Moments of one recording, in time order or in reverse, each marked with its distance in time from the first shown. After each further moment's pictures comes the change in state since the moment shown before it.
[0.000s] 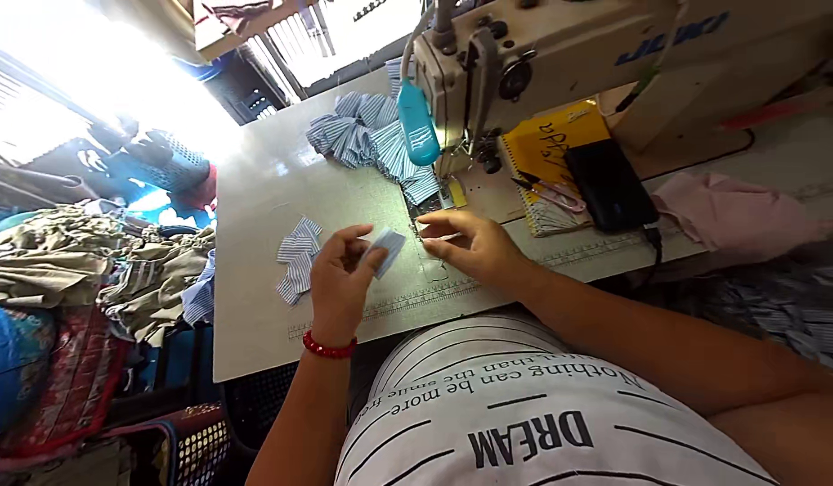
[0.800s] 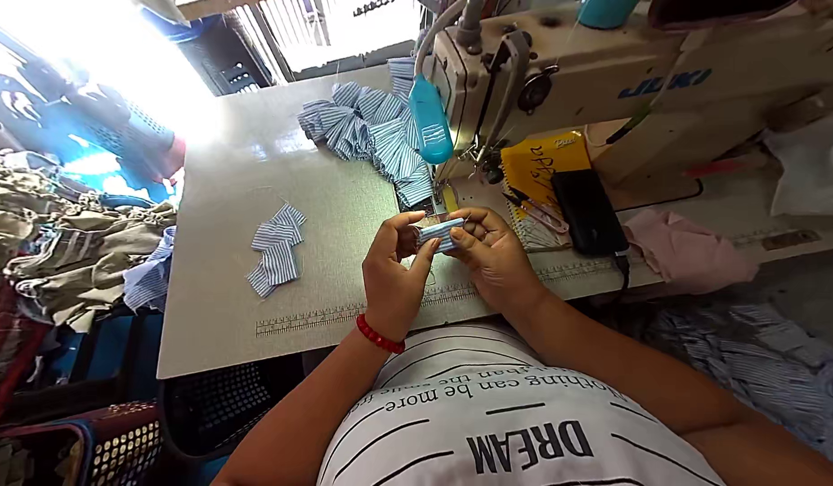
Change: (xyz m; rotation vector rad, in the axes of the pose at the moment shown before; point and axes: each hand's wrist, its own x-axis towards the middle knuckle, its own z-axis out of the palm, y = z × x) left_hand -0.001 0.006 0.081 -0.243 0.136 0.158; right_hand -0.010 0.023 -0.002 0.590 0.239 0.091
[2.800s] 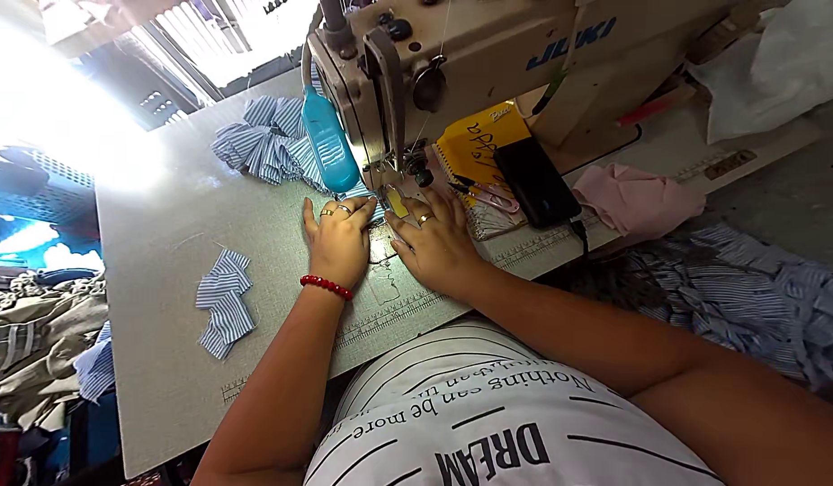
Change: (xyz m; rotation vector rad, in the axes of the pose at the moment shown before) left_hand 0.080 -0.075 0.003 0.959 -0.544 0.229; right_hand 0.027 0.017 -0.014 -1.608 -0.109 -0.163
